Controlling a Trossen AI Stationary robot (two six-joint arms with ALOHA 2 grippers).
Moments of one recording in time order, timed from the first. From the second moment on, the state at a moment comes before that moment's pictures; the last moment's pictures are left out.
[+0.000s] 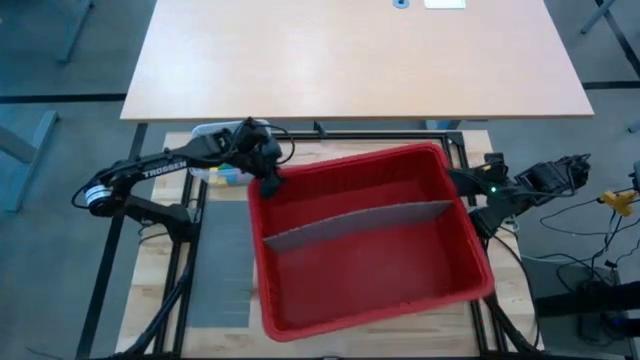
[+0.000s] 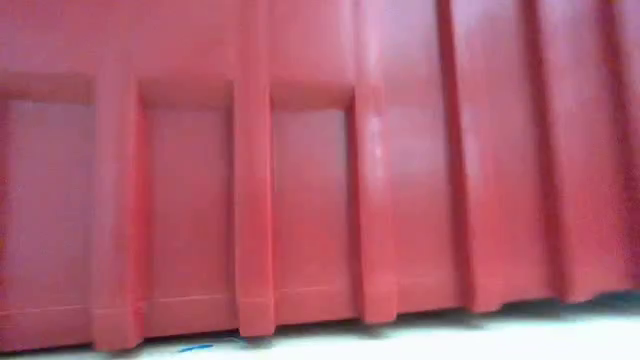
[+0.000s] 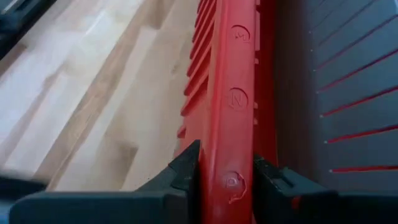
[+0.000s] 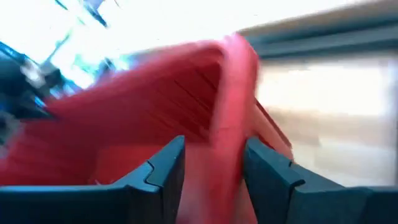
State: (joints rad) left arm 0.55 1.29 1.00 -0.59 0.34 -0.04; right arm 0.47 0.37 0.81 -1.33 0.97 1.52
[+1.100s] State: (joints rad) left arm 0.47 1.03 0.99 -0.91 0.17 -0.45; right arm 0.47 0.37 0.93 -1.43 0.86 1.40
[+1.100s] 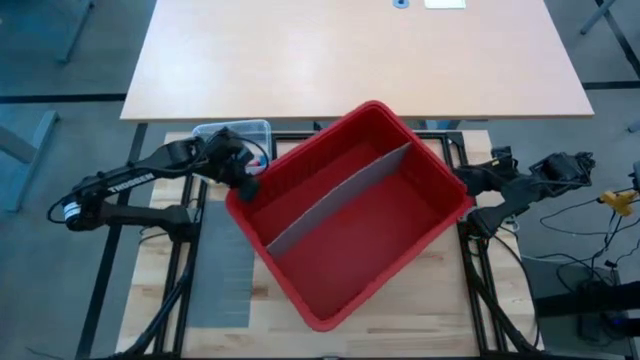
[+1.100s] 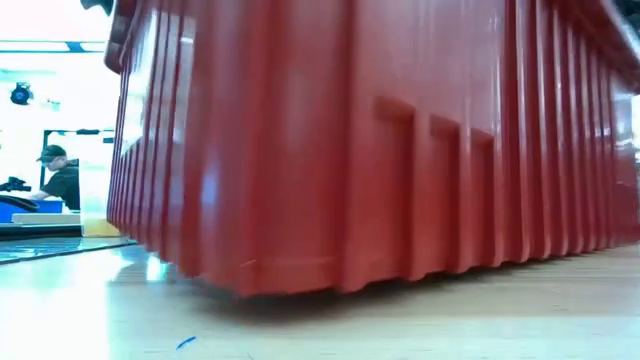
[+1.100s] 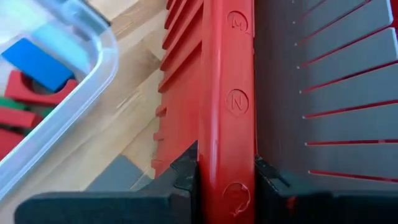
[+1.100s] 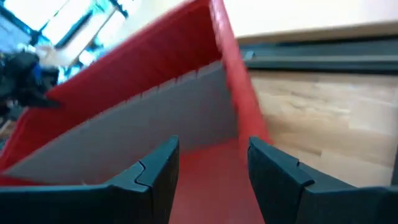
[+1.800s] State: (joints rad) left arm 0.29 1.03 0.86 -0.79 0.14 -0.72; right arm 0.47 0.40 0.94 -1.57 0.51 1.45
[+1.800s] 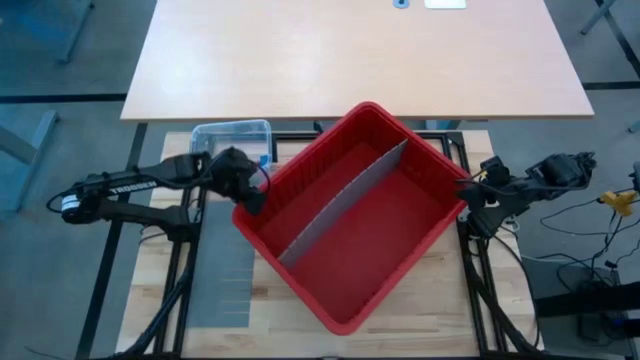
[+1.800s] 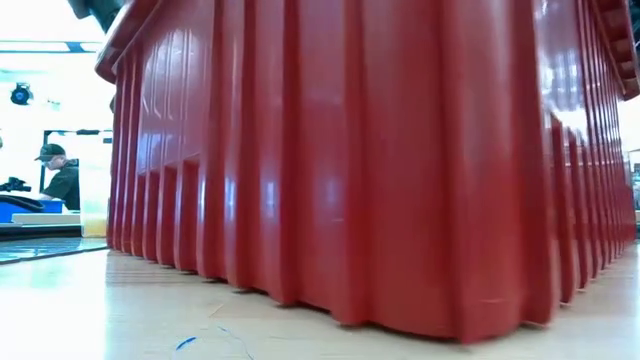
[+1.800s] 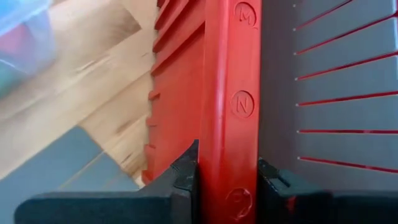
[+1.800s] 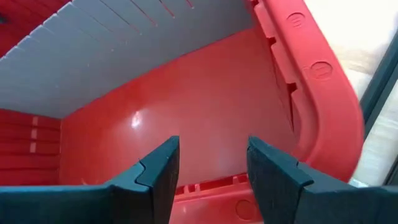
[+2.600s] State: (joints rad) left arm 0.28 1.03 0.85 -0.75 0.13 -0.77; right arm 0.47 0.46 0.97 -1.57 0.19 0.99
